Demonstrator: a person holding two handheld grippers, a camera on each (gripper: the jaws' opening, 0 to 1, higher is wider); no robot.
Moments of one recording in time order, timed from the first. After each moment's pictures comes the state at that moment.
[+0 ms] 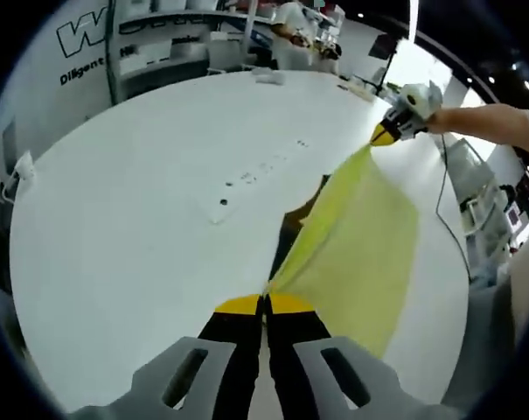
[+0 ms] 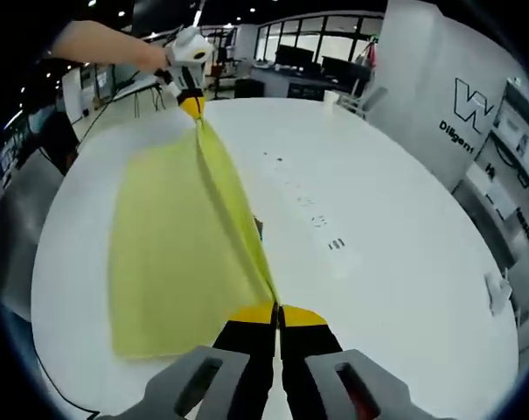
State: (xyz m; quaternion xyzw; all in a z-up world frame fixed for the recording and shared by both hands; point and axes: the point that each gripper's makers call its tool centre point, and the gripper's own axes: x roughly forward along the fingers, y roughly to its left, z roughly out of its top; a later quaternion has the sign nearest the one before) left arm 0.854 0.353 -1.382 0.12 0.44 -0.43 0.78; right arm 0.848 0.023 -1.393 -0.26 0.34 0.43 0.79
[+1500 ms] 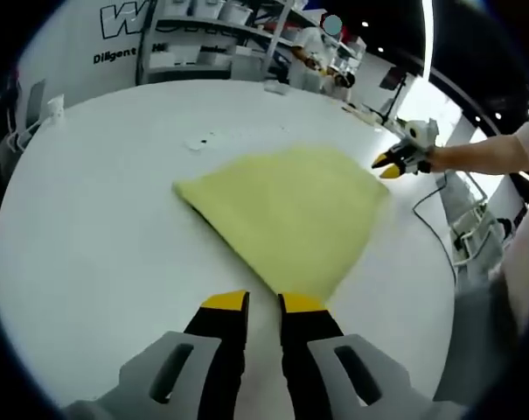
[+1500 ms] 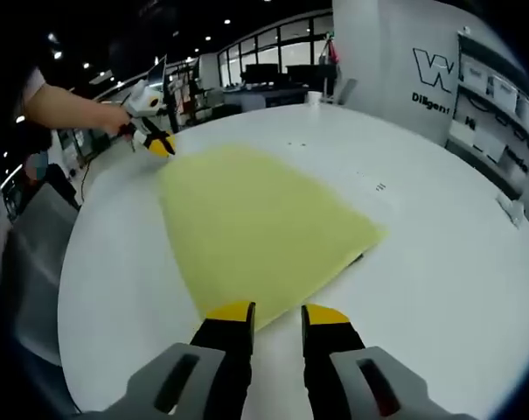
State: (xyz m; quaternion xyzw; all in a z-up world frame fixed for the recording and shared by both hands) left arm 0.710 0.386 -1.407 0.03 0.39 -0.41 0.82; right arm 0.705 0.026 -1.422 -0.12 0.35 0.41 0.84
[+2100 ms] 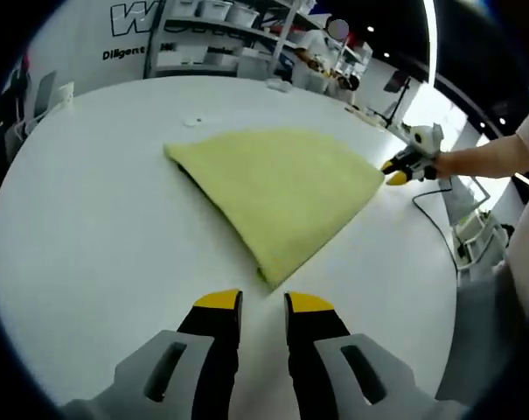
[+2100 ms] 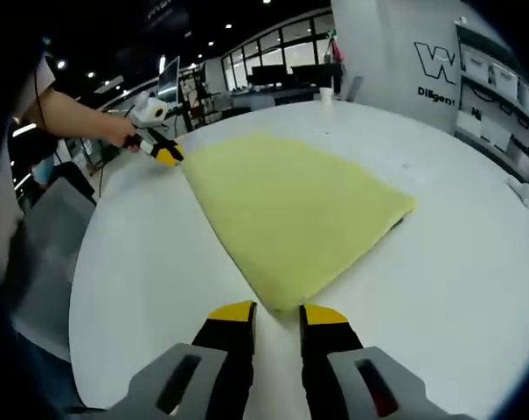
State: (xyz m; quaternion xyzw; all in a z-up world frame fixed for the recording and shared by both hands) left arm 0.675 0.387 -1.436 0.02 0.41 -0.39 0.83; right arm 0.664 0.040 -1.439 -0.12 0.35 0.43 0.82
